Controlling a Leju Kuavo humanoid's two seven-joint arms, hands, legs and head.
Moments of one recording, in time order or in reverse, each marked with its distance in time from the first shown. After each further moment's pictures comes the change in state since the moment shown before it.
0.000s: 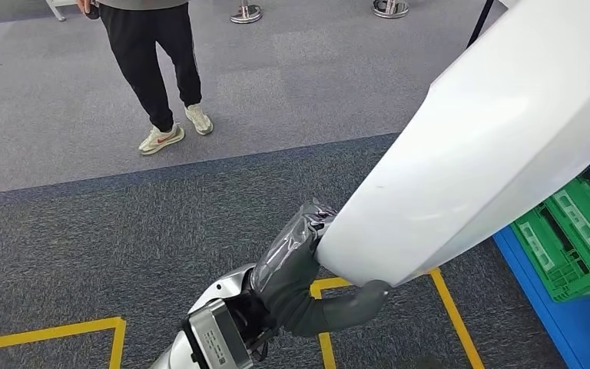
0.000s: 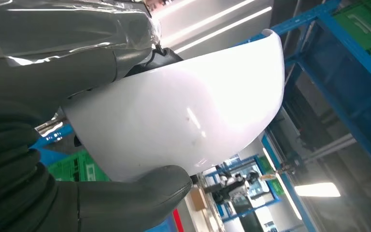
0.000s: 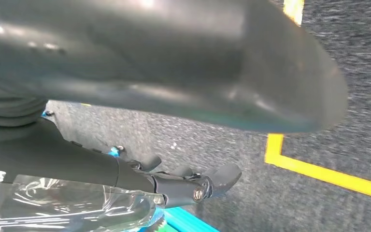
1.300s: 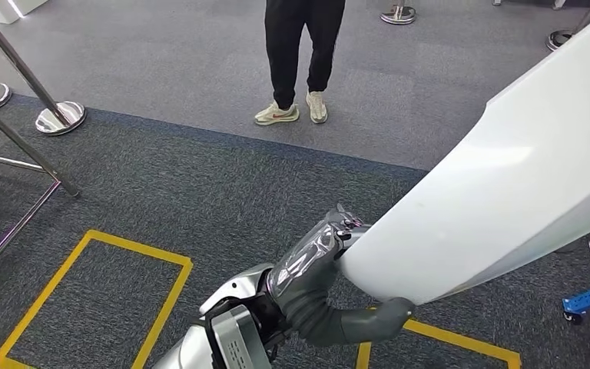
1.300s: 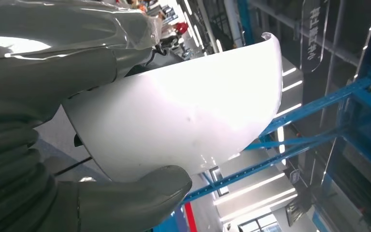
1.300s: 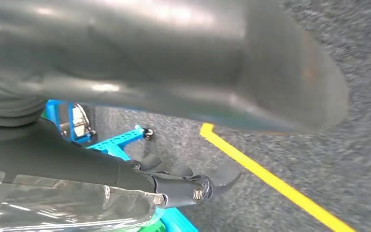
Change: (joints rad) left arm -0.057 -0.038 -0.037 0.071 0.027 -0.068 -0.021; right arm 0.010 0.011 -0.078 -0.005 -0.060 0.024 0.058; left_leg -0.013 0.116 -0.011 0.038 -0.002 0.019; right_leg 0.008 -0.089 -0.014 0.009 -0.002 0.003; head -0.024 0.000
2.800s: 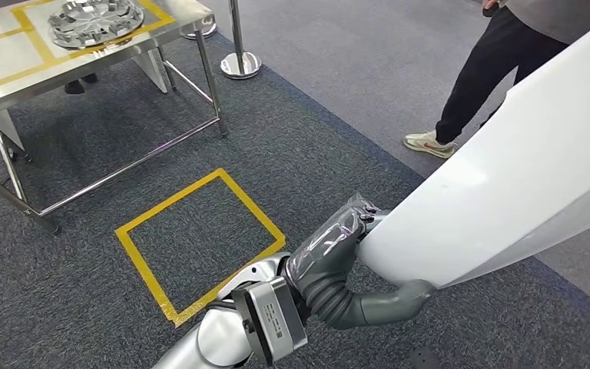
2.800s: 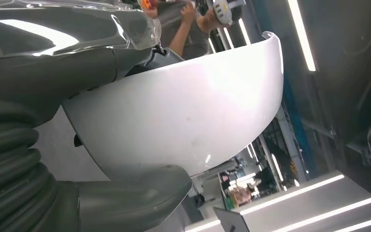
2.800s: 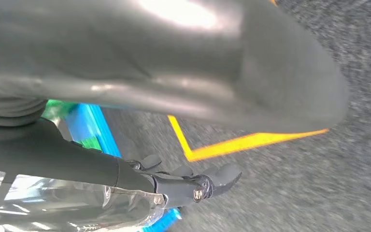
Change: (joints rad) left arm -0.040 -0.026 0.007 0.070 0.028 0.012 0.023; right arm -0.050 0.007 0.044 -0.006 0.083 0.062 -0.003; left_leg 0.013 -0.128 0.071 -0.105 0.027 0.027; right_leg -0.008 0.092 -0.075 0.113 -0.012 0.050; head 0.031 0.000
